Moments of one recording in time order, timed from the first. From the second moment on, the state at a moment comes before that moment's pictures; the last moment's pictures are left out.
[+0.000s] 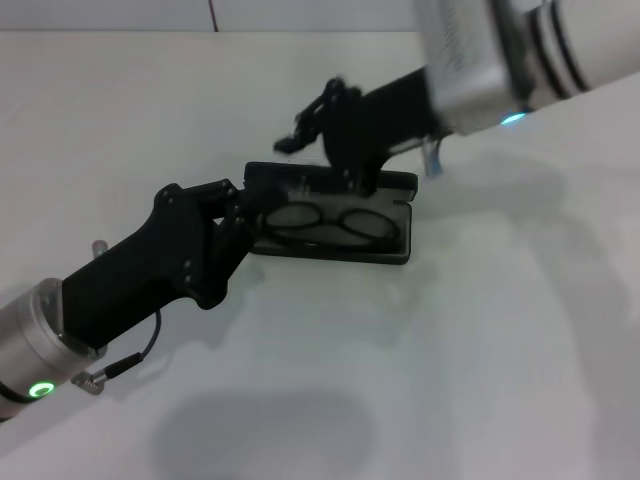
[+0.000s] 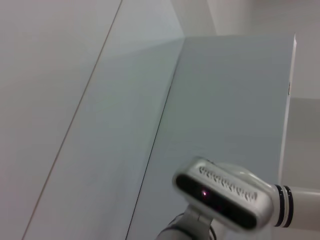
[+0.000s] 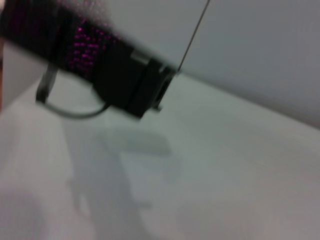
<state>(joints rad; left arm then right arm) -0.35 -2.09 0.97 0.15 1.24 1.93 -0.87 1.02 2.02 -1.54 -0.70 -1.72 -1.15 1.29</state>
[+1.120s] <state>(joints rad) -0.40 -1.99 0.98 0.40 1.47 1.73 -1.30 0.51 1.97 -1.02 -0.64 -1.76 -1.74 1.36</state>
